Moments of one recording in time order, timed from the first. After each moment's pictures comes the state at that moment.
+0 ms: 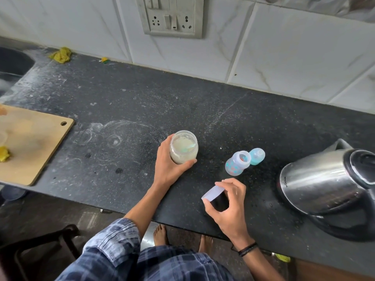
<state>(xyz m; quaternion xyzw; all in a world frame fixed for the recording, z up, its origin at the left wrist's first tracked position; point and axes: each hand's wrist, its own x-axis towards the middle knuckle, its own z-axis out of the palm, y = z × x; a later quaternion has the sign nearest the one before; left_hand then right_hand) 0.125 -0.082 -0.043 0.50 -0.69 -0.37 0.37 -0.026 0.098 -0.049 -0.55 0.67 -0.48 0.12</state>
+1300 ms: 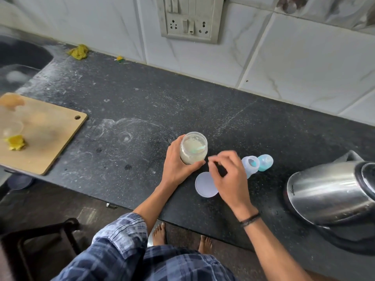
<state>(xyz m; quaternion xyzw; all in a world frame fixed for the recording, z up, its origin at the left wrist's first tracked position) 0.127 -0.080 -0.044 0.49 -0.68 -0.39 0.37 -0.022 0.016 0.019 -0.60 0.67 -0.42 0.10</state>
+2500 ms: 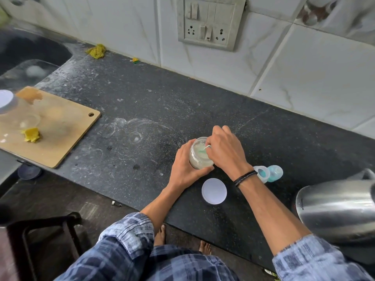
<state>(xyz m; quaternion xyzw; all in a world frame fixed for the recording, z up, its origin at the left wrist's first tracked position) 0.126 -0.086 -0.050 0.49 -0.68 -0.39 0.37 -0.009 -0.085 0.072 -0.72 0.69 -0.03 0.02</state>
